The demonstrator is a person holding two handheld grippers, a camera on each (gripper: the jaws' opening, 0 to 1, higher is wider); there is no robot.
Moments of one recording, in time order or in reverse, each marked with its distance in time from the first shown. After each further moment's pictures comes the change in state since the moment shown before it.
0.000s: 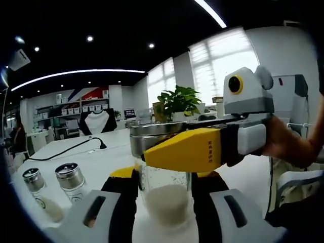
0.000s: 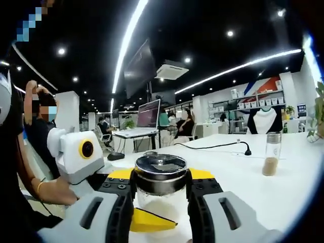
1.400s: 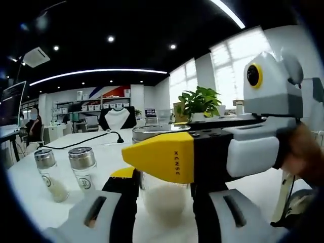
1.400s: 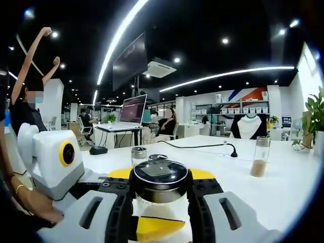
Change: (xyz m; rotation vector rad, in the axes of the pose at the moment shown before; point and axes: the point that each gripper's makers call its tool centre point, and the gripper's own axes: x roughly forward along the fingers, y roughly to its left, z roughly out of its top) left arm -0.013 0.011 -0.014 -0.068 -0.019 0.123; right arm 0.016 0.005 -0.011 -0.039 0.010 -0.114
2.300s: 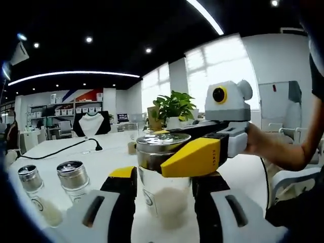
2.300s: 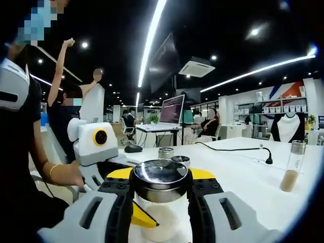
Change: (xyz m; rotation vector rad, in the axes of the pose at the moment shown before) left arm 0.003 -0.001 0.011 -0.034 -0.025 -0.285; right arm 0.003 0.008 -0.001 -0.005 -0.016 0.415
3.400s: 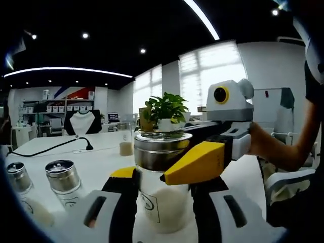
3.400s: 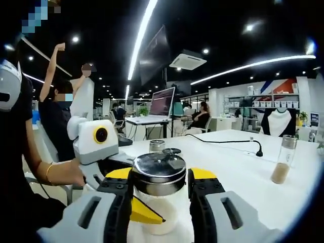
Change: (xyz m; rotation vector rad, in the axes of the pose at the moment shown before) left arm 0.007 0.001 -0.001 0.013 -0.029 -0.016; right arm -0.005 -0.009 -0.008 0.007 0.071 -0.201
